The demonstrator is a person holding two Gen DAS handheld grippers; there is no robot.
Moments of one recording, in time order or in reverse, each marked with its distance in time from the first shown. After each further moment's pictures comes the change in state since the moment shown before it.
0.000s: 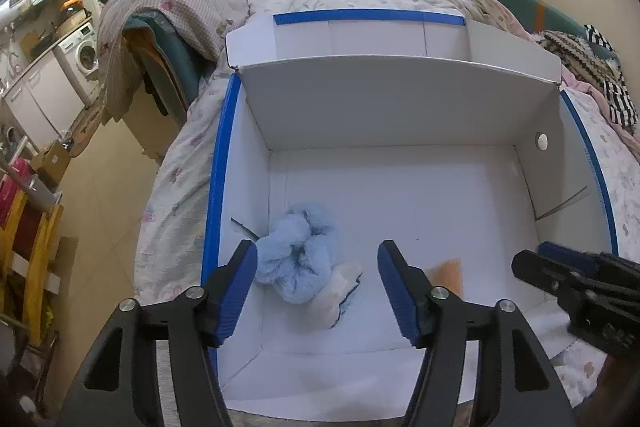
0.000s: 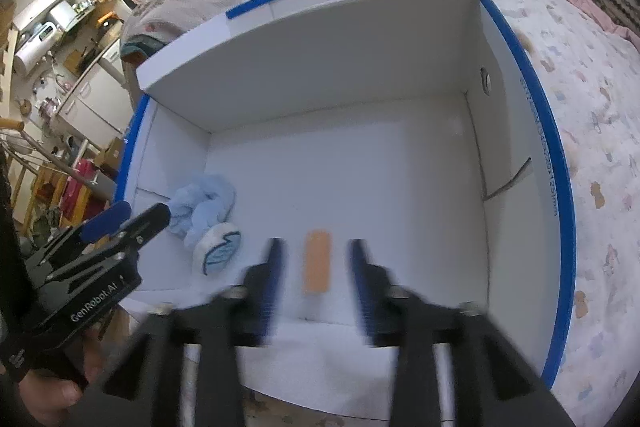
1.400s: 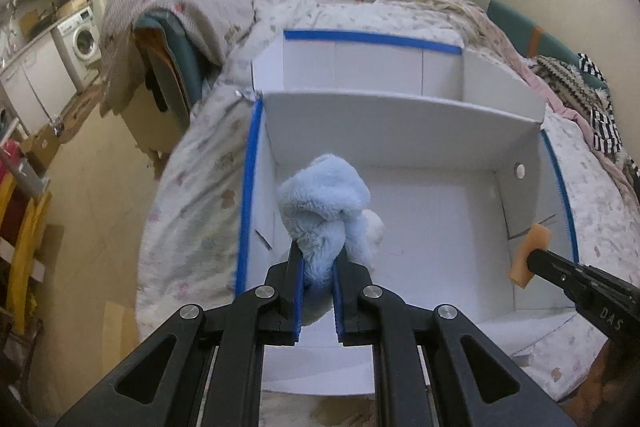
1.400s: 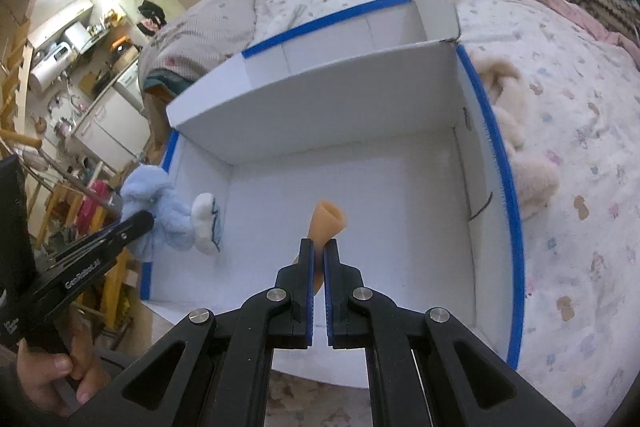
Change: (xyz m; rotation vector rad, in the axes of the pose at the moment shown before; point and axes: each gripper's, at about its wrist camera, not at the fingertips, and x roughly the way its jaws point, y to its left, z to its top) left arm -0.030 0.022 0.016 -0.070 -0.003 -0.074; right arm -0.037 -0.001 0.002 0.007 -0.092 0.042
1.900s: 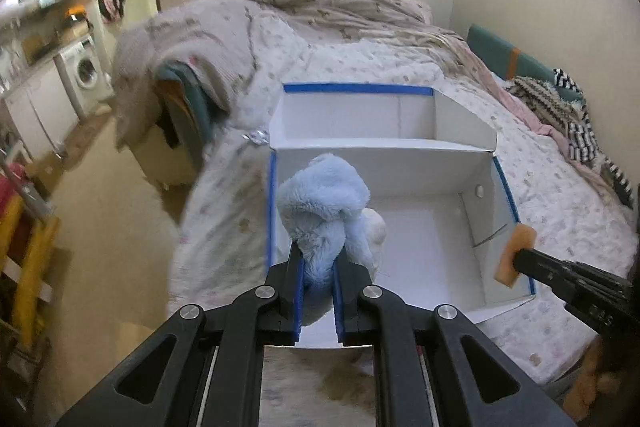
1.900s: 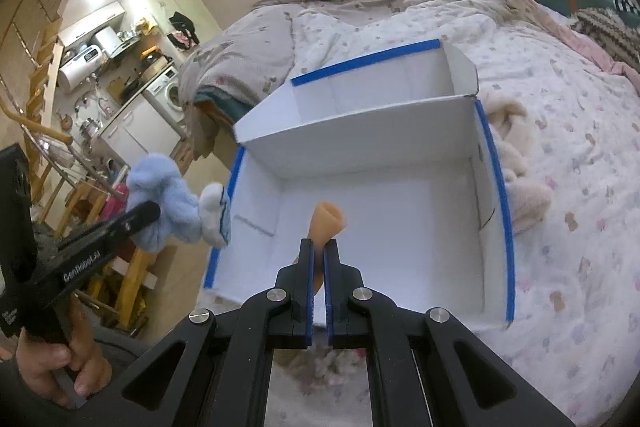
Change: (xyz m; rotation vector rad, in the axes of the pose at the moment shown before) left arm -0.100 0.006 -0.001 0.035 -0.120 -0.018; right arm -0.071 0.040 -0.008 -0.048 -0.091 0.062
